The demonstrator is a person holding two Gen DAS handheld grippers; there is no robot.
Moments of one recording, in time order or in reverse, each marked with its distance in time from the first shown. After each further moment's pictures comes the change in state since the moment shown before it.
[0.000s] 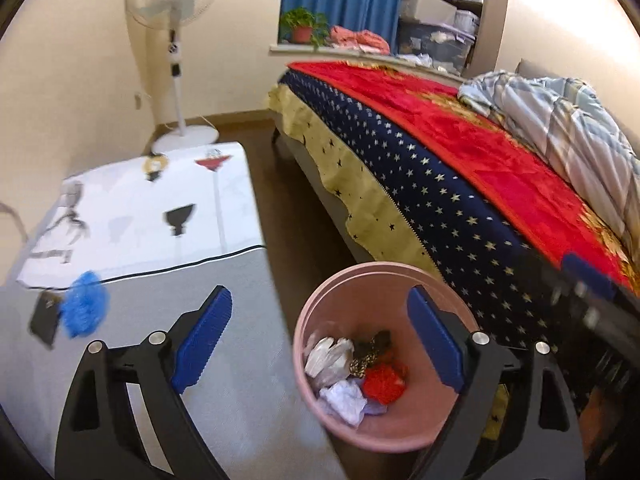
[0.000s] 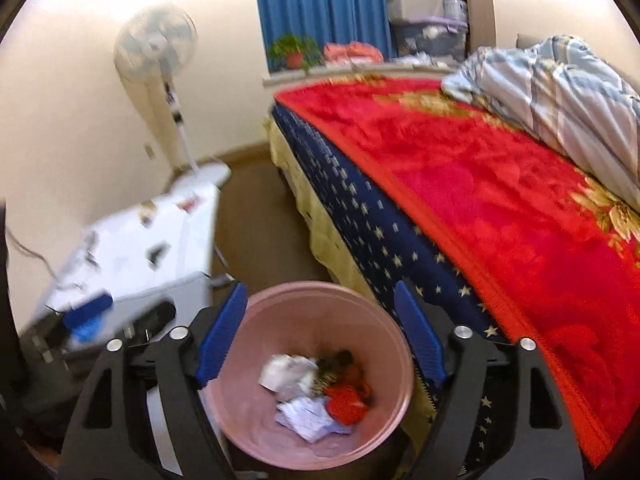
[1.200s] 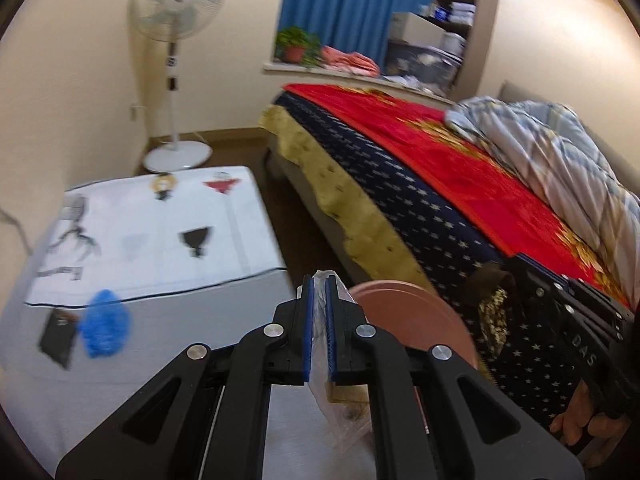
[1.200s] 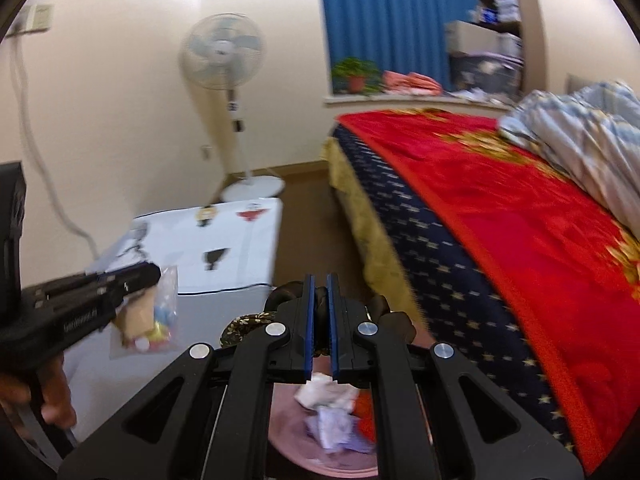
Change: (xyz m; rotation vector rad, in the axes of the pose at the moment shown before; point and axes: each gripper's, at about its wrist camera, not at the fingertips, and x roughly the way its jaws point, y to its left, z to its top) left arm -0.014 0.040 0.015 -0.004 -0.047 -0.109; right arm -0.007 0.033 0.005 -0.119 -0.046 0.125
